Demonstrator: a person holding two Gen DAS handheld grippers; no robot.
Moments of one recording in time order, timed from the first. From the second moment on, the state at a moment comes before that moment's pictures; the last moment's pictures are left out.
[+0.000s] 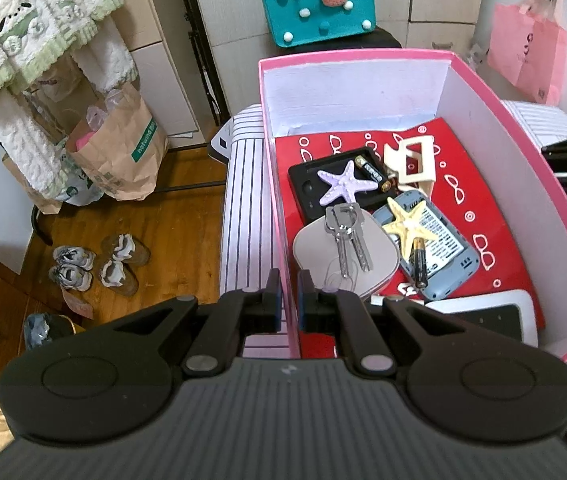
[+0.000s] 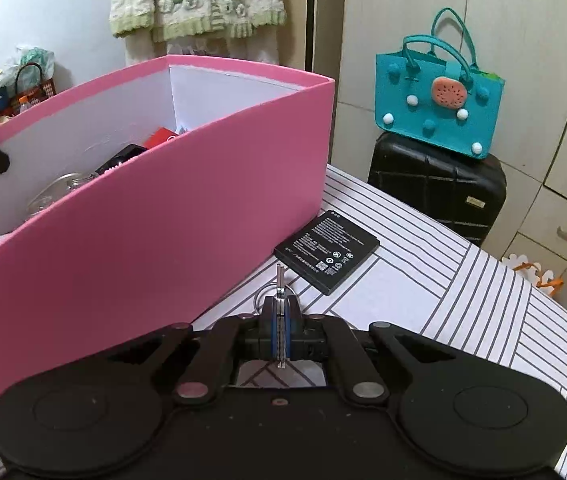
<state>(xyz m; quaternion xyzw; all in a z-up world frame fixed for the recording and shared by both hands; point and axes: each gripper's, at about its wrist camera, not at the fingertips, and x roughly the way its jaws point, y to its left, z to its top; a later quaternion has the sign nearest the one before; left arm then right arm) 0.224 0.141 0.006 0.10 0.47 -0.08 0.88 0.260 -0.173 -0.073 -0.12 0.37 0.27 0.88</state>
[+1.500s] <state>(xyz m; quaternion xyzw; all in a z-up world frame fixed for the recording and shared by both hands) 0.218 0.149 0.007 0.08 0.45 -0.08 0.89 0.228 -0.103 0.030 -0.10 0.36 0.38 0.85</state>
